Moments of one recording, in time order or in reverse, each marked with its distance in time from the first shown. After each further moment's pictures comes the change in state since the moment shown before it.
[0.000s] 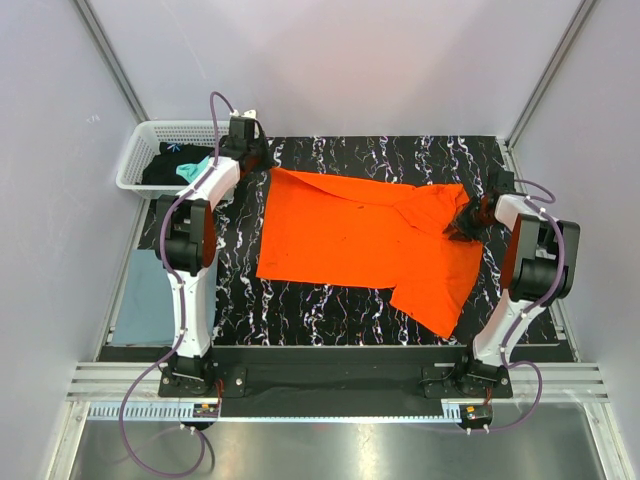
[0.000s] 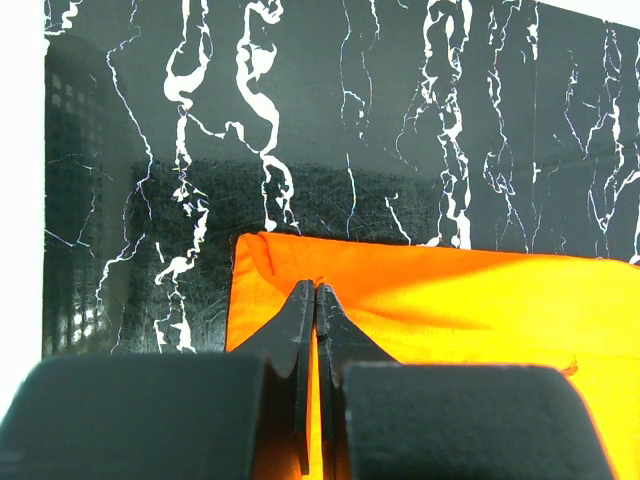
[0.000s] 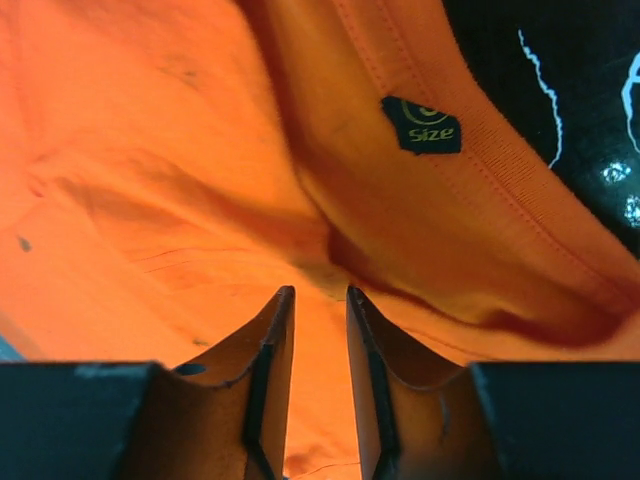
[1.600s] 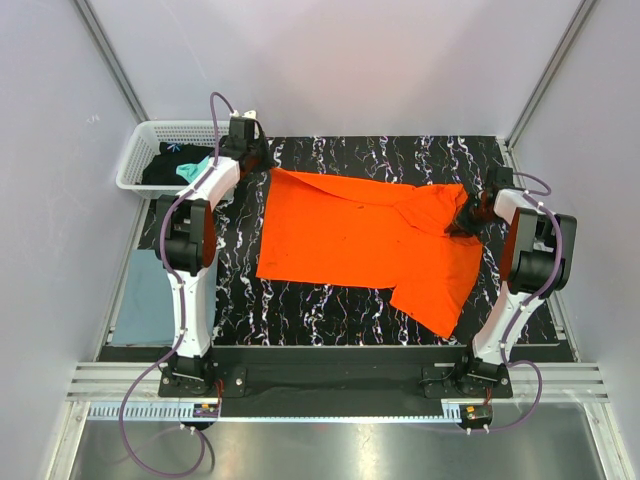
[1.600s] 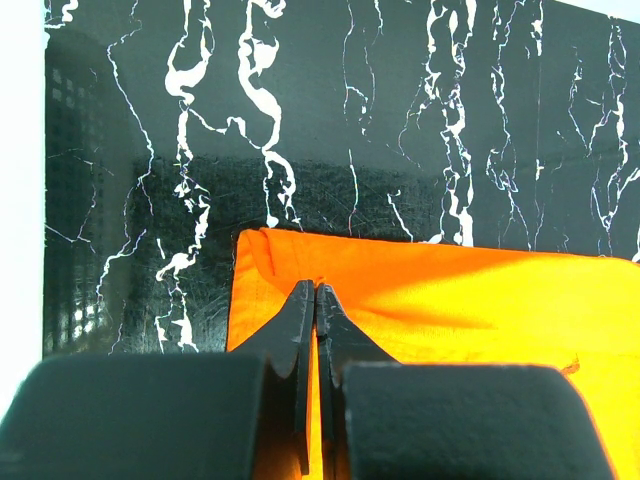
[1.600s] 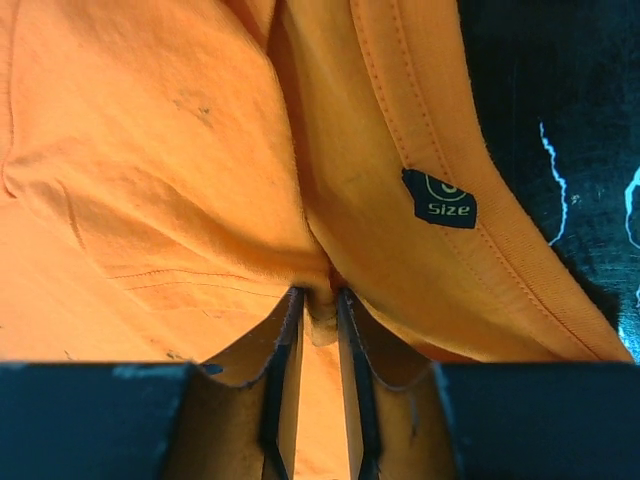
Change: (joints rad) left arm 0.000 0.000 0.000 -0.008 0.000 0.000; right arm 0.000 0.086 0.077 -0.024 -0.005 -0.140
